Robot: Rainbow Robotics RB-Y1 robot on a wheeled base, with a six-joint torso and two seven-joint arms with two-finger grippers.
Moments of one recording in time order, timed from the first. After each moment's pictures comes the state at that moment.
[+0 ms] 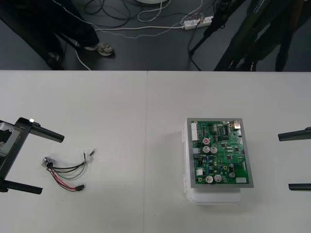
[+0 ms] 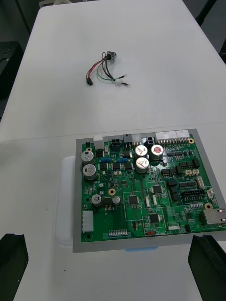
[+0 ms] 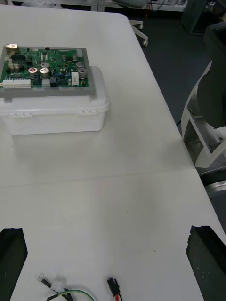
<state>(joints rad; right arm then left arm) 0.19 -0.87 -0.41 -2.02 1.24 -1.57 -0.17 0.07 1.31 0.07 -2.07 -0.97 -1.31 0.10</state>
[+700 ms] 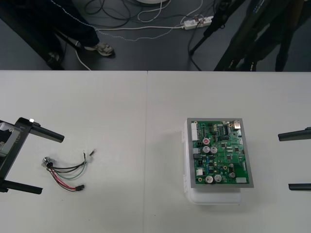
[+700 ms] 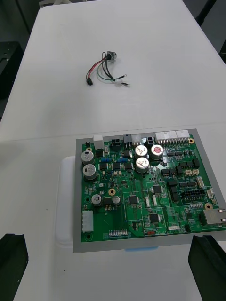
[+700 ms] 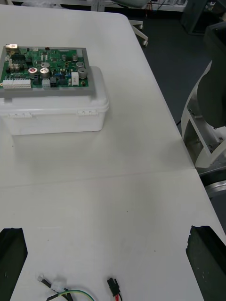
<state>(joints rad) 0.19 -0.87 -0.41 -2.02 1.24 -1.57 -0.17 0.07 1.31 0.07 -2.07 -0.97 -1.31 0.10</state>
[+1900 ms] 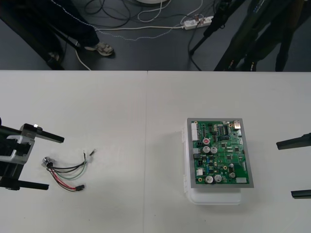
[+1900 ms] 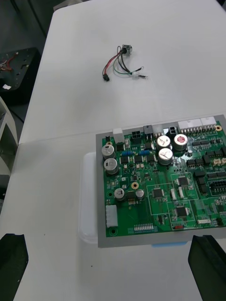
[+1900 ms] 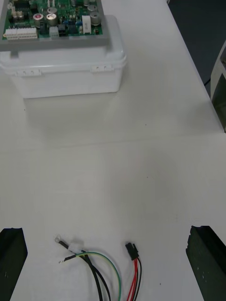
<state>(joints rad) 0.23 -1.06 -0.28 -1.97 1.12 -1.46 -0.17 0.10 1.15 0.11 -2.06 -1.26 -1.34 0.10</state>
